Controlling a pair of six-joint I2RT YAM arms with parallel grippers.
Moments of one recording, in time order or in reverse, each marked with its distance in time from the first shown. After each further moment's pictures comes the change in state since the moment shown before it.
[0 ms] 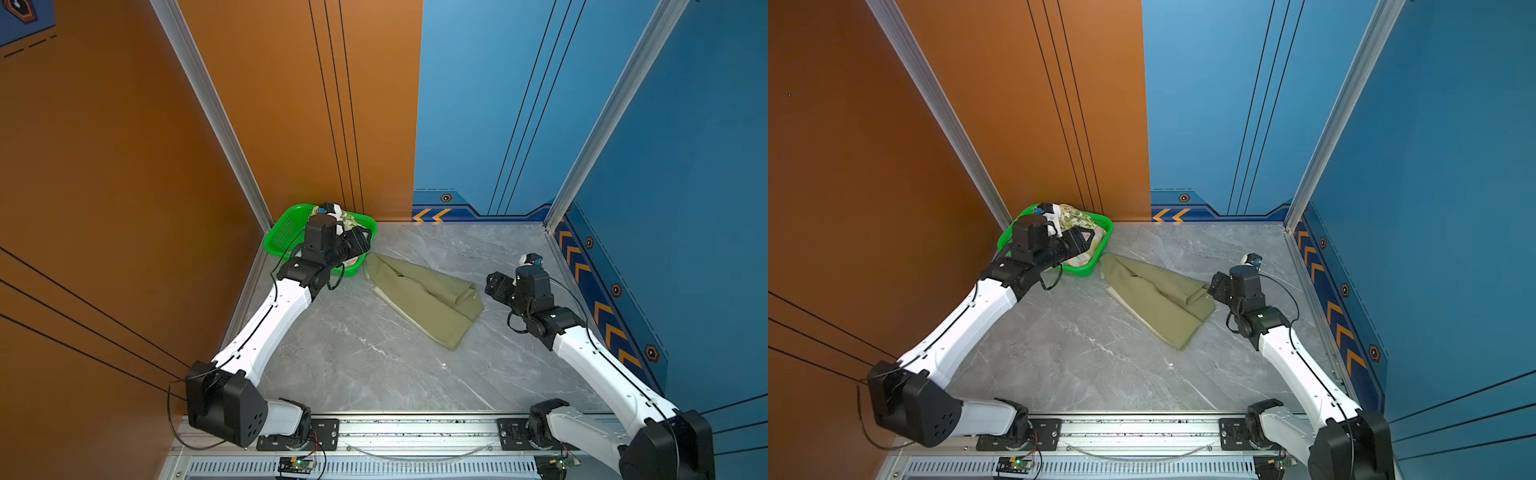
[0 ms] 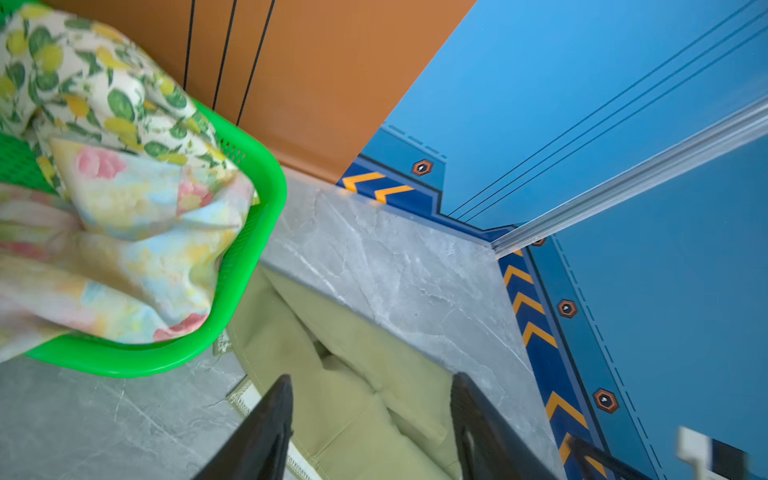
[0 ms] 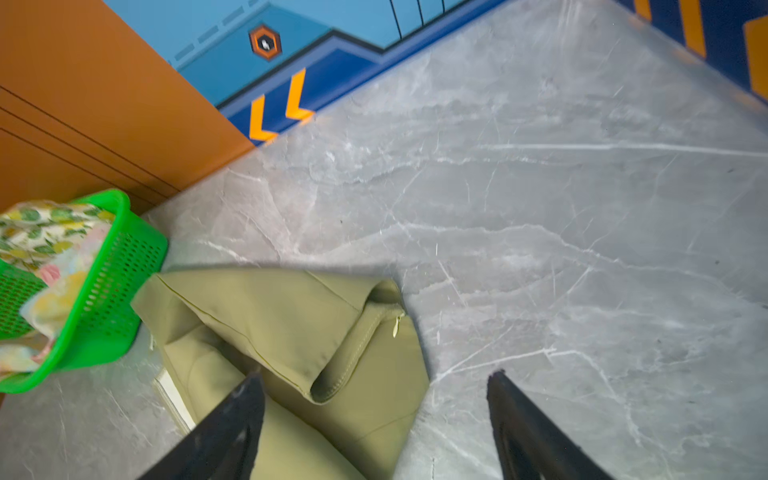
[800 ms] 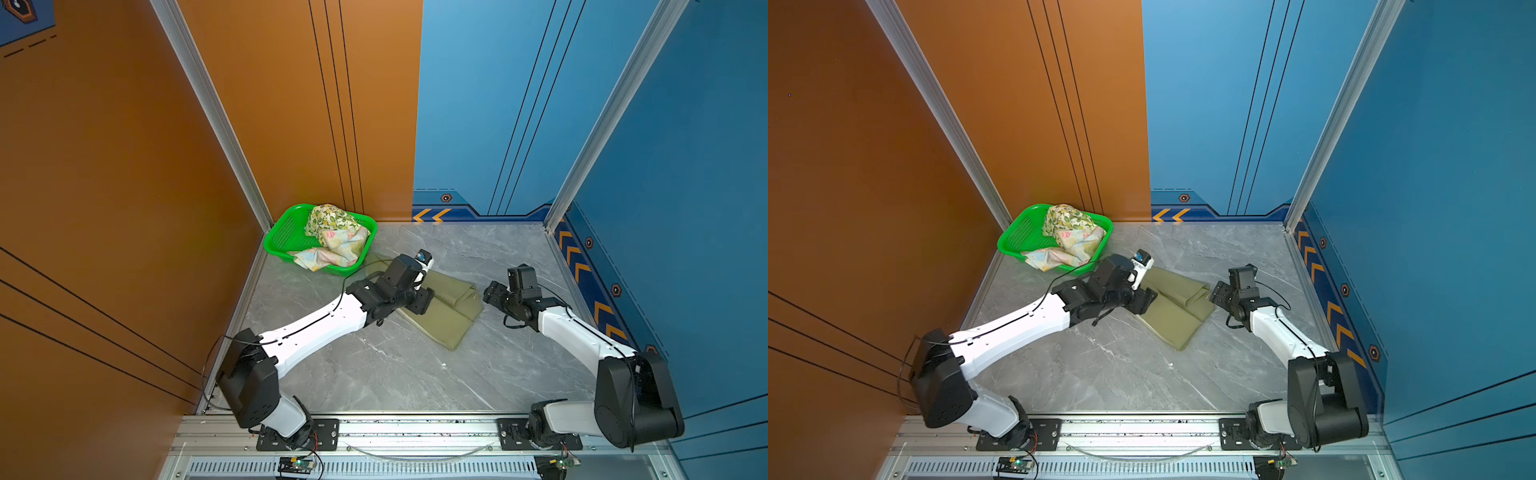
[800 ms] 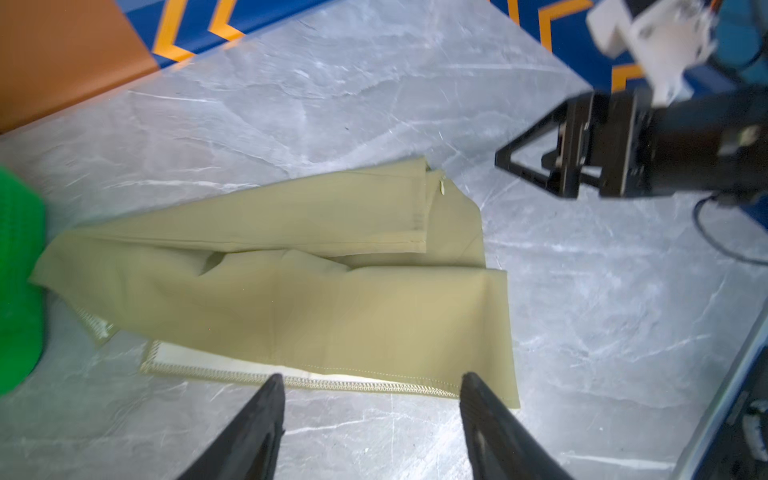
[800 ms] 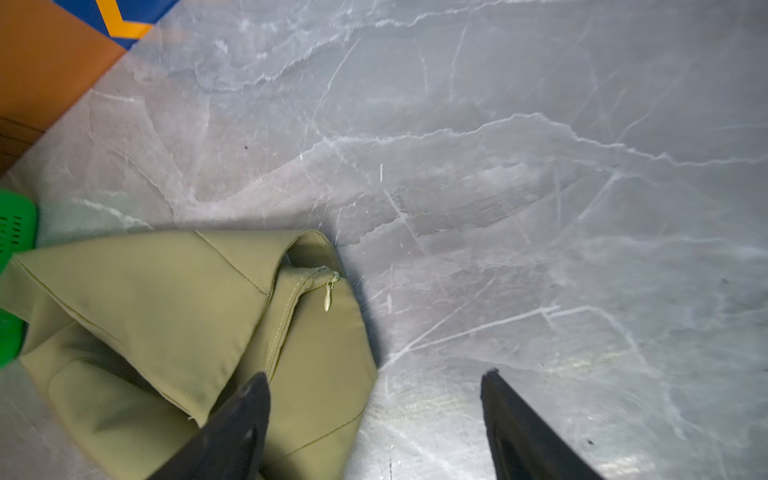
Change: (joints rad) left arm -0.534 0.255 0.021 -0.140 -0.184 0.487; right arm -0.138 0.204 -0.019 0.024 -0.132 0.050
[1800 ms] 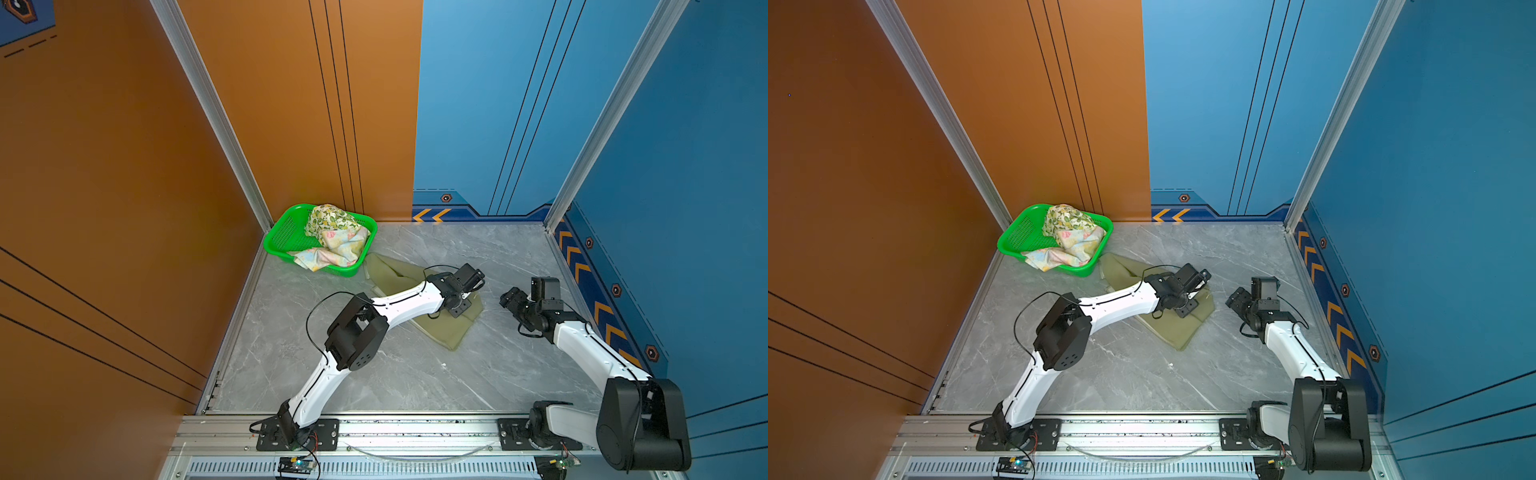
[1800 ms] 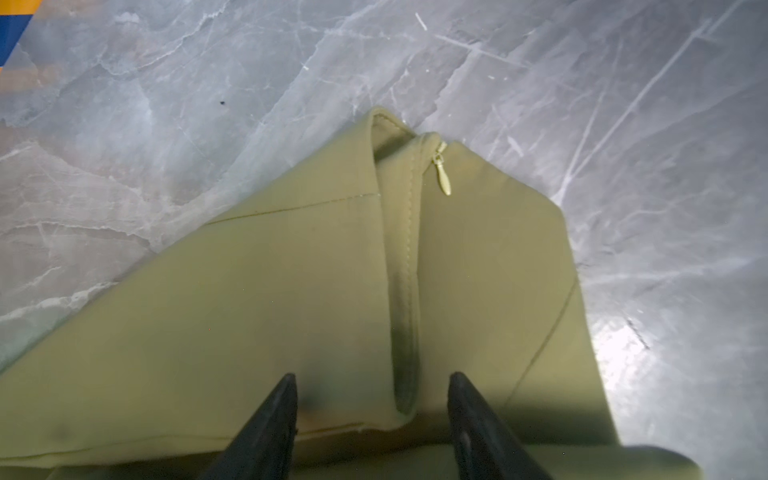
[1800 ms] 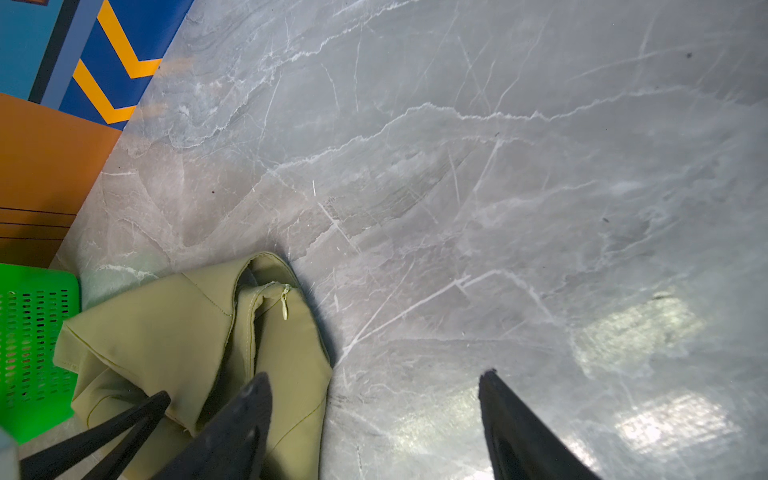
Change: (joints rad) left arm -0.075 0.703 0.608 -0.161 -0.171 0.198; right arm -0.146 -0.090 -0.099 0.007 -0.103 0.076
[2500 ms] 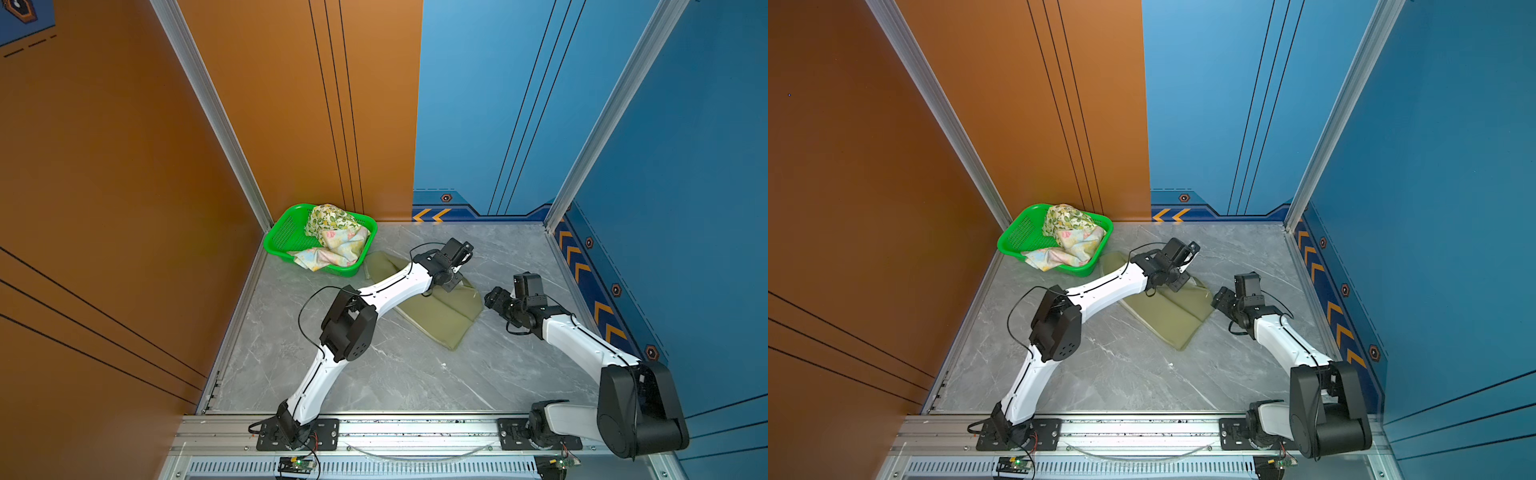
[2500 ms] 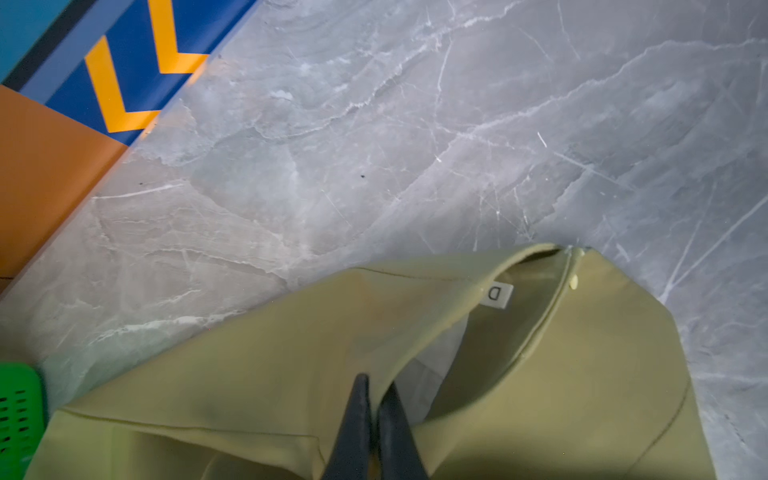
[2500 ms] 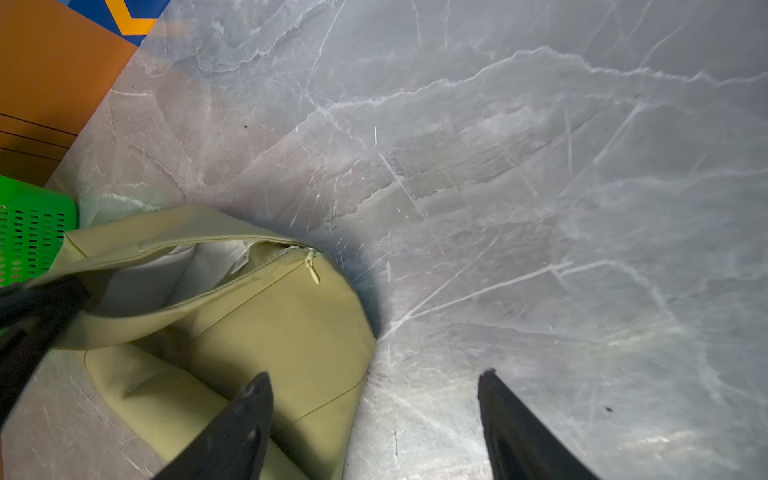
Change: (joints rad) left arm 0.112 -0.016 0.138 -0.014 0.012 0.019; right arm 0.136 0.080 0.033 0.032 -0.002 -0.039
